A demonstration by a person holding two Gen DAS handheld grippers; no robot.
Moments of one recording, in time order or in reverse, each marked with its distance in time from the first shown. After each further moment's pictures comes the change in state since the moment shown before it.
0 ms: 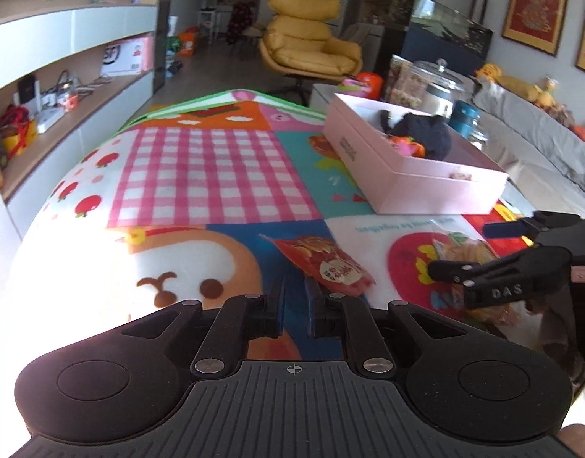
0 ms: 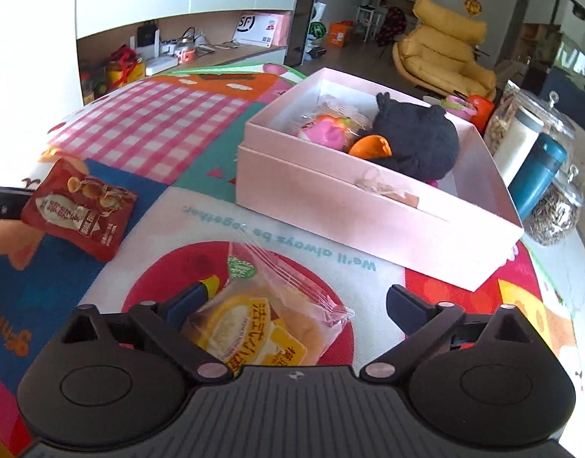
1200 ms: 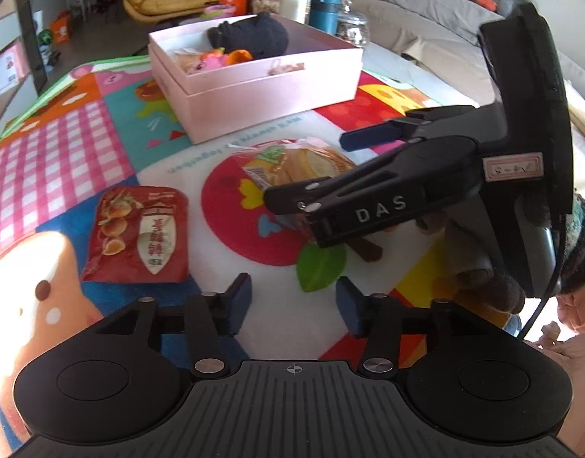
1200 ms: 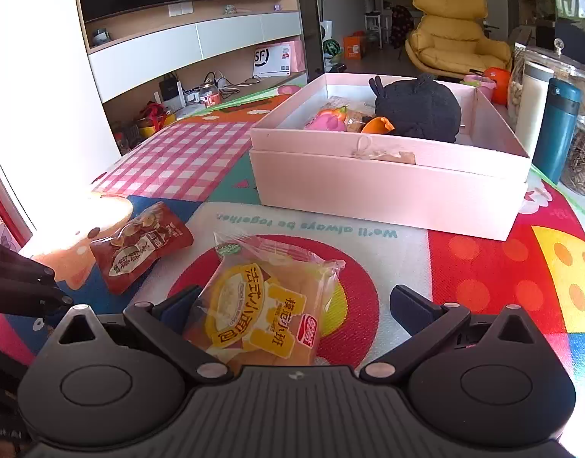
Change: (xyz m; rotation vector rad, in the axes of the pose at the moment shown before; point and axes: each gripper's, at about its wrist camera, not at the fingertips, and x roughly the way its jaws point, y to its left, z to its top) left arm 0.028 -0.105 -0.011 0.332 0.264 -0.190; right arm -0.016 -0.022 -0.025 0.139 -0.075 0.197
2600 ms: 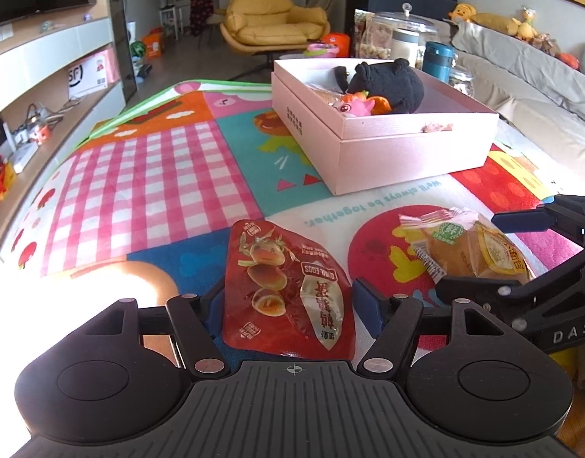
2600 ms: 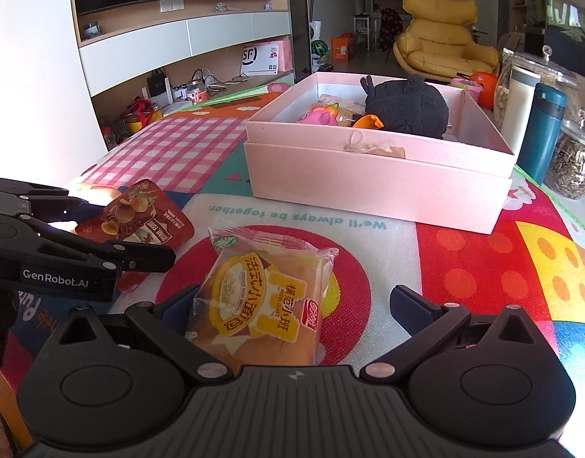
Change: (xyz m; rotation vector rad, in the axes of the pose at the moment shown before) left arm 0.011 0.064 0.009 -0.176 -0.153 0.251; right arm -0.007 0.010 -0.008 -0.021 0.007 -0.071
